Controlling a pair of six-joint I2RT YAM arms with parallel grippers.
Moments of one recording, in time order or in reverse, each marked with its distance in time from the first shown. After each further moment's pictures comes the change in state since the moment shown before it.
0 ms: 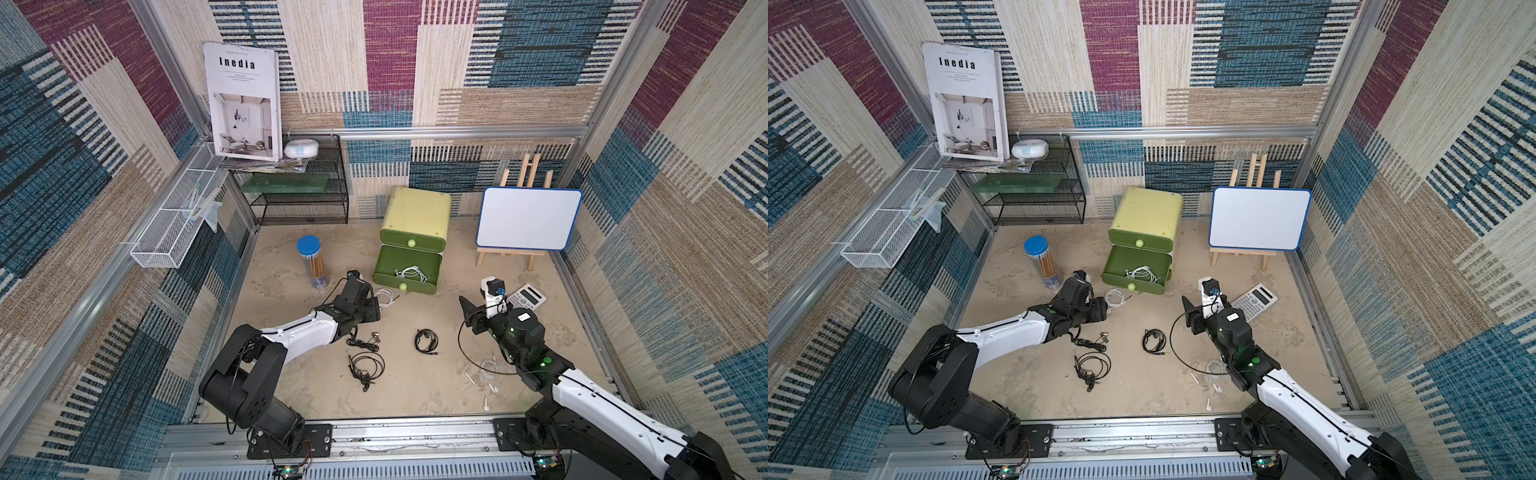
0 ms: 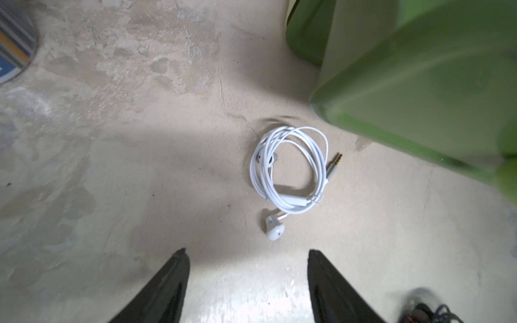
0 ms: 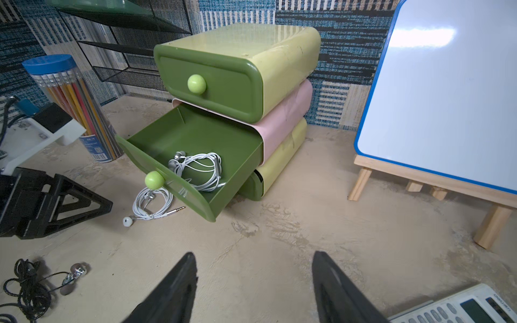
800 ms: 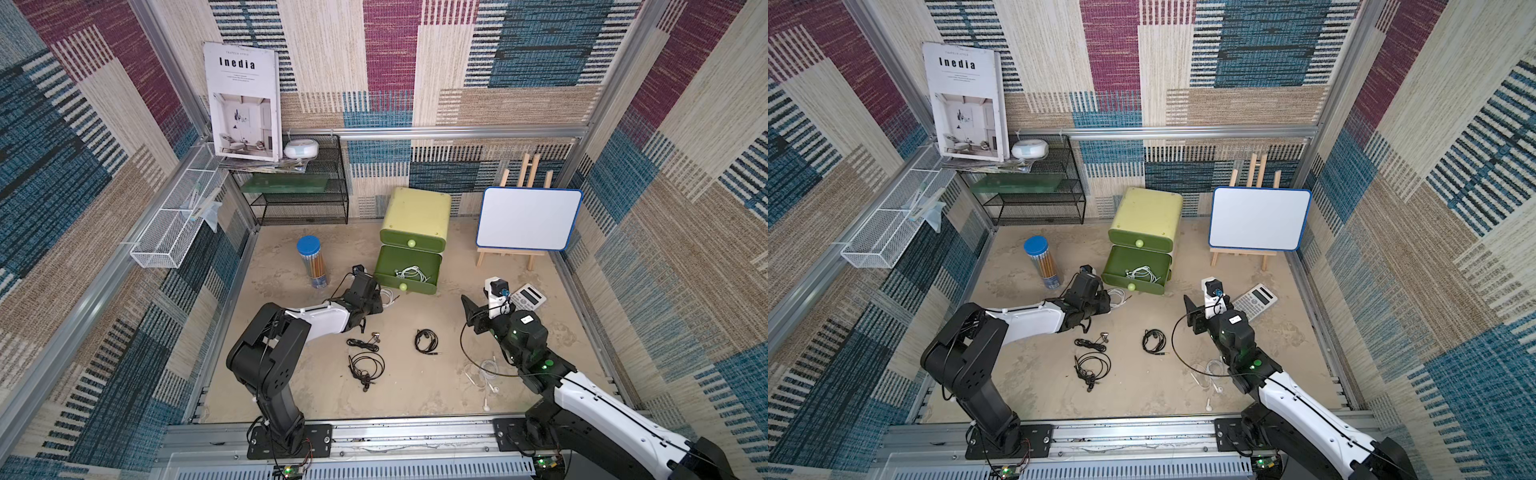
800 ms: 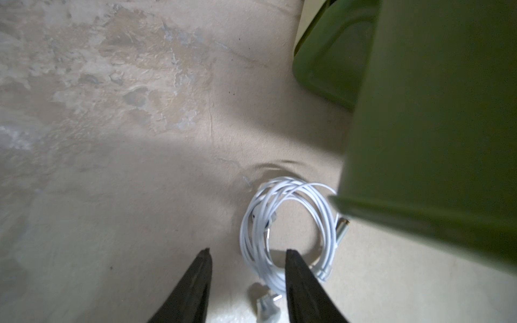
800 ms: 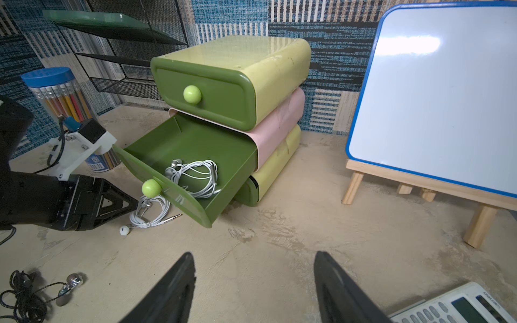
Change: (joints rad) left arm 0.001 0.187 0.092 0.112 -0.040 -0.041; right arm 0.000 -0.027 -0.013 0.015 0.018 0.002
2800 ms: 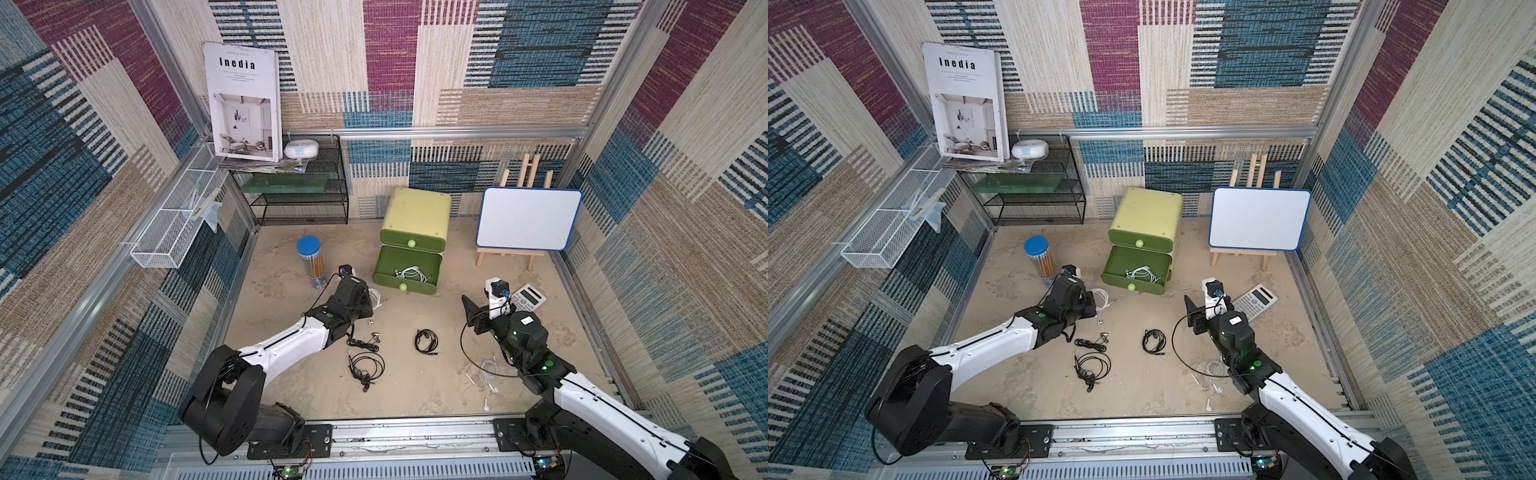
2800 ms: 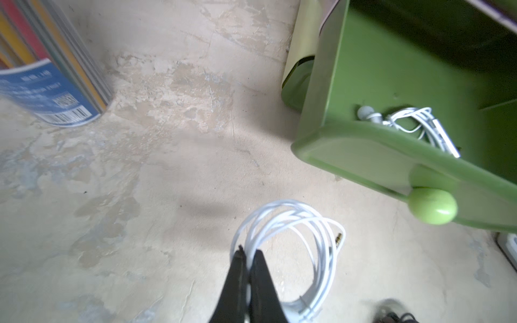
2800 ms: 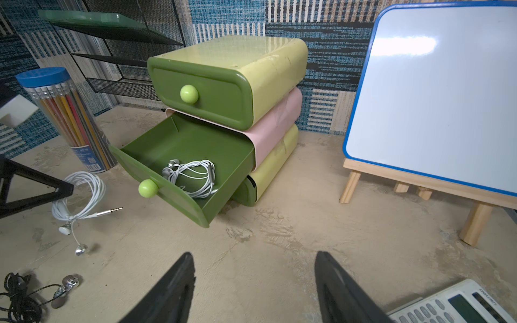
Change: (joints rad) left arm -0.012 -0.381 -0.113 -0.168 -0.062 0.024; right arm 0.000 -0.004 -0.011 0.011 0.011 0.000
